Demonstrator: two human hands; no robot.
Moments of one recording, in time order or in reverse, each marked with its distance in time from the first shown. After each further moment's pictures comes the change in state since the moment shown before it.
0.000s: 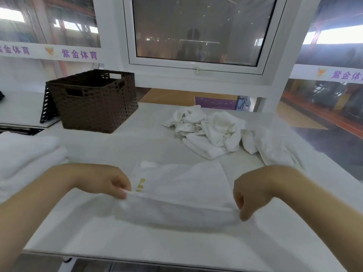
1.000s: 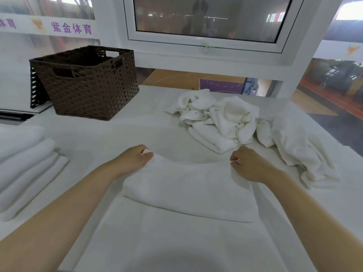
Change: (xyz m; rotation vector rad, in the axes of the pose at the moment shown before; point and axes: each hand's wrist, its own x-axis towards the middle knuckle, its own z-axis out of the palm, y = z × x) left_hand 0.130 -0.030 0.002 -0.398 0.646 -0.254; right_hand 0.174 0.064 0.013 0.469 0.685 0.059
